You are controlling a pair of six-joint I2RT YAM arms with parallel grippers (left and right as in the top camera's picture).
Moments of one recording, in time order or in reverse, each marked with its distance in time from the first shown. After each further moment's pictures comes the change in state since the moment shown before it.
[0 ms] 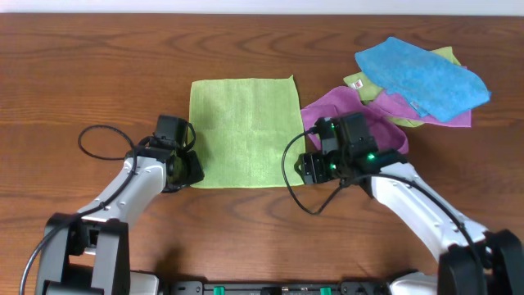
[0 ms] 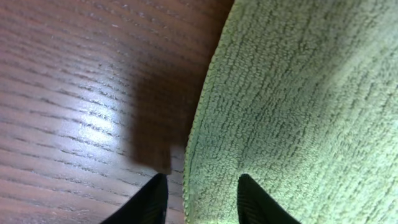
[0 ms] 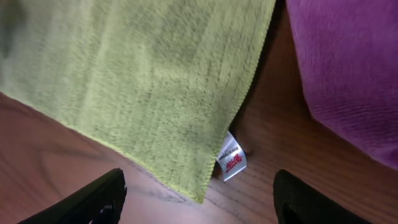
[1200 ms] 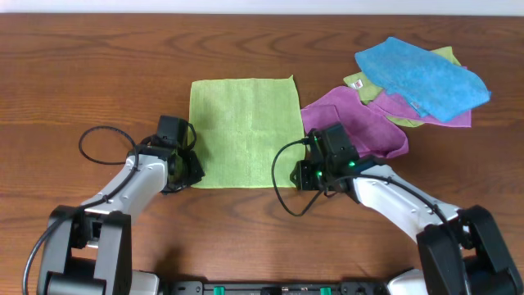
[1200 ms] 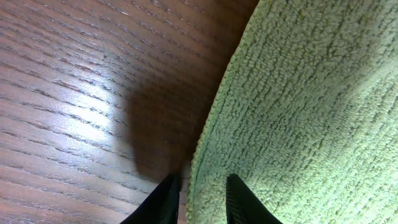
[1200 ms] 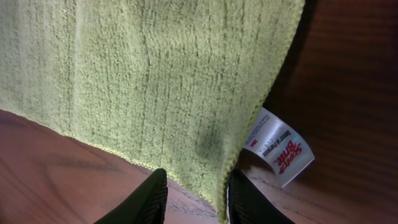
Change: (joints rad) left arm 0.000 0.033 0.000 0.008 0.000 -0.058; right arm 0.084 0.085 -0.070 0.120 -0.017 0.268
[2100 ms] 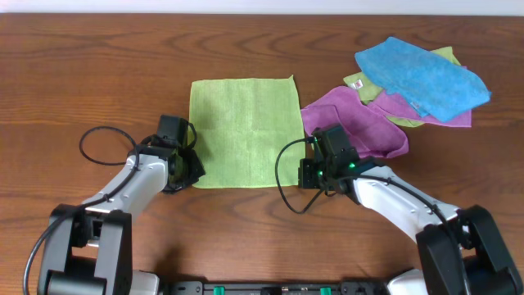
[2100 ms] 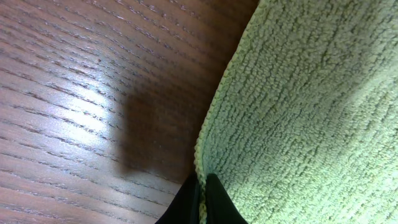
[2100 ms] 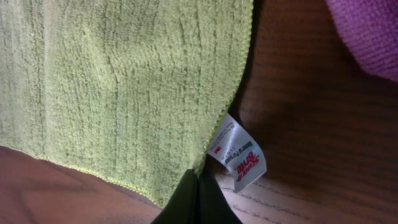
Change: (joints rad) left arm 0.000 0.005 0.000 0.017 0.005 -0.024; right arm 0.000 0.000 -0.014 0.031 0.084 0.036
